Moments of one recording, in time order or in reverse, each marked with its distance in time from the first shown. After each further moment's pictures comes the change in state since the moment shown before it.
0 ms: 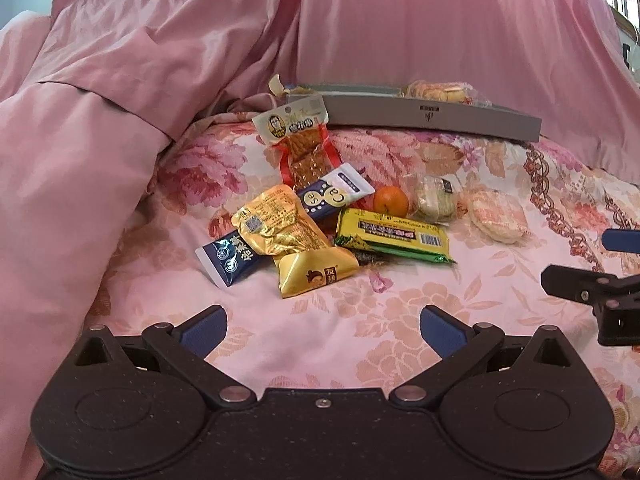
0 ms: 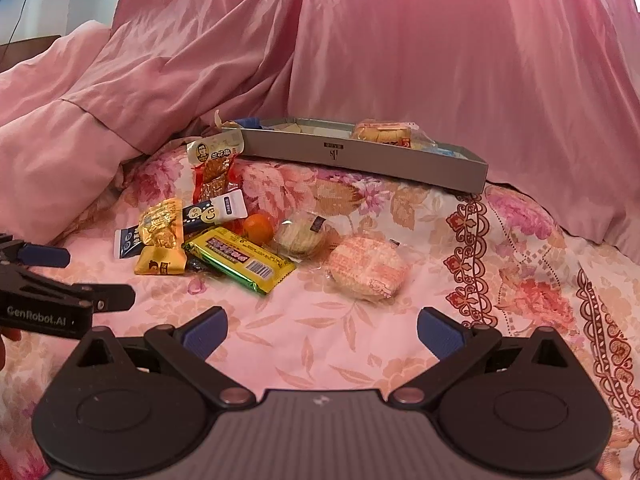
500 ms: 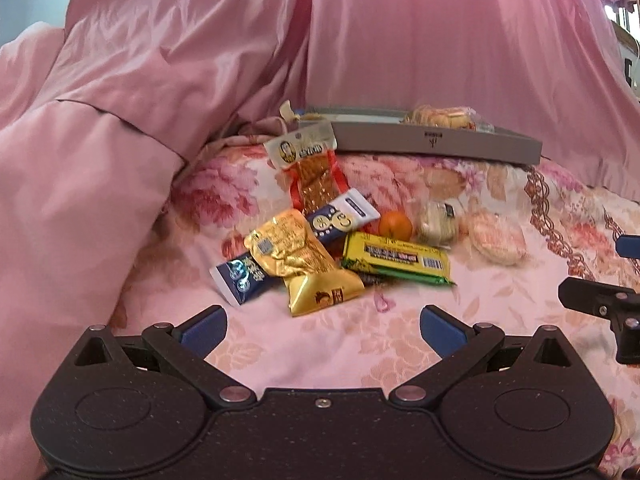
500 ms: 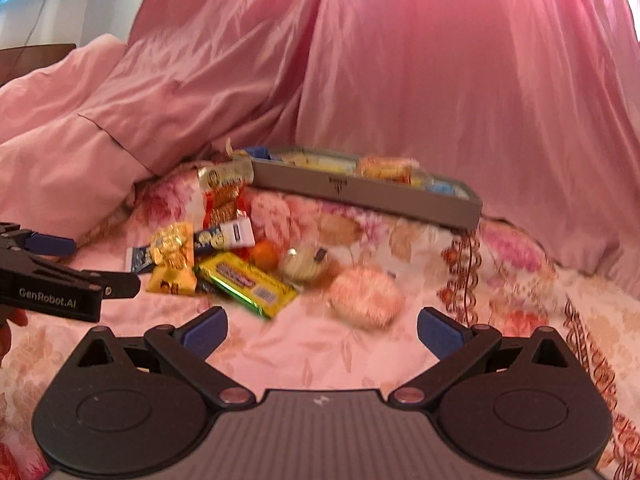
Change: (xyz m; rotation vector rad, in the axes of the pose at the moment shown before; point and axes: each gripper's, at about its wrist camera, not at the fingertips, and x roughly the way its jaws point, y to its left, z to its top) left arm -0.018 0.003 0.003 -0.014 -0.061 0.017; right arm -0.022 0.005 0.005 -0.041 -0.063 -0.008
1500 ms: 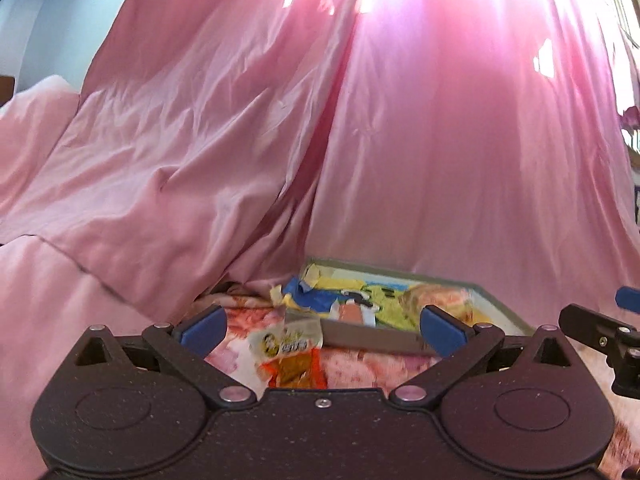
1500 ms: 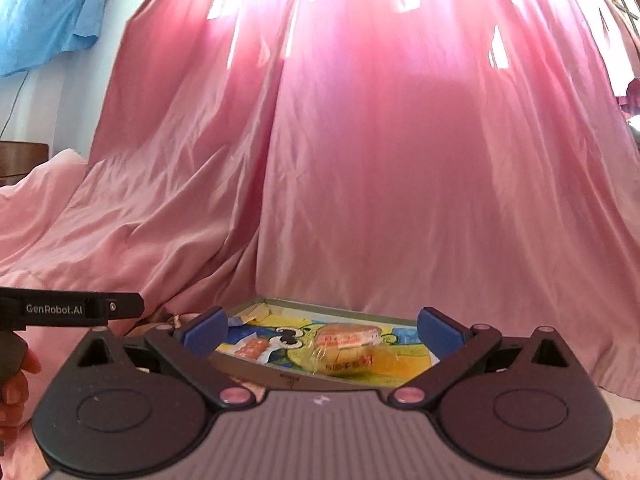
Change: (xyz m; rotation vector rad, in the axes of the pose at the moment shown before) left arm -0.009 0.000 0.122 -0.143 -0.314 -0.015; right arm 0.009 -0.043 0.116 0.049 -0.336 -0.039
